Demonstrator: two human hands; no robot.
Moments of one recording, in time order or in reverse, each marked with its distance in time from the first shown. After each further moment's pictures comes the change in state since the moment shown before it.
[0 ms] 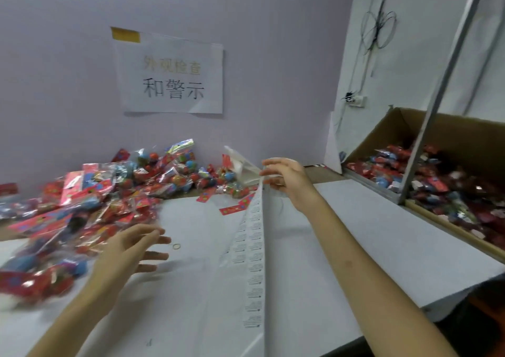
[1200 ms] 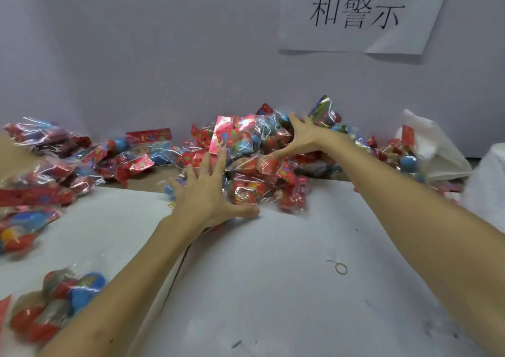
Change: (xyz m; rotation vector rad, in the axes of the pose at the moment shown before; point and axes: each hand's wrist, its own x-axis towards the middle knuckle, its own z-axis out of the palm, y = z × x) left_hand 0.143 -0.056 -0.140 1.128 0.134 -0.188; right_hand 0.199 0.073 0.312 -1.263 -0.662 -0.082
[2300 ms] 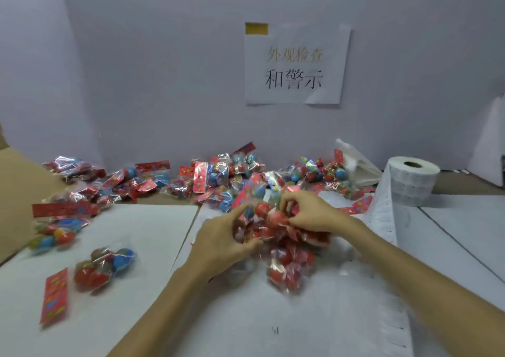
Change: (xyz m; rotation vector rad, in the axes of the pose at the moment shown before) left_hand -0.141 0.044 0.009 -0.330 0.212 0.444; right_hand -0.234 0.033 0.051 0.255 0.199 -0.273
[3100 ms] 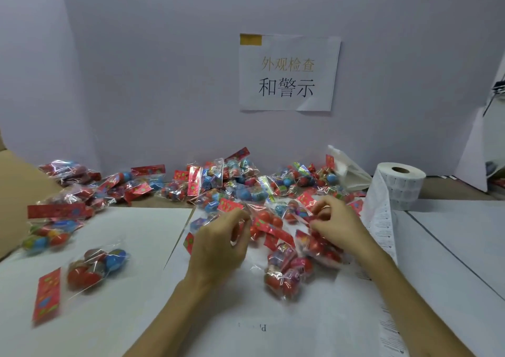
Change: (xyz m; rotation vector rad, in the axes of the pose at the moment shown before) left_hand -0.015 0.038 0.004 0.006 0.473 0.273; right_hand -0.066 0.017 -0.015 0.227 0.330 0.314
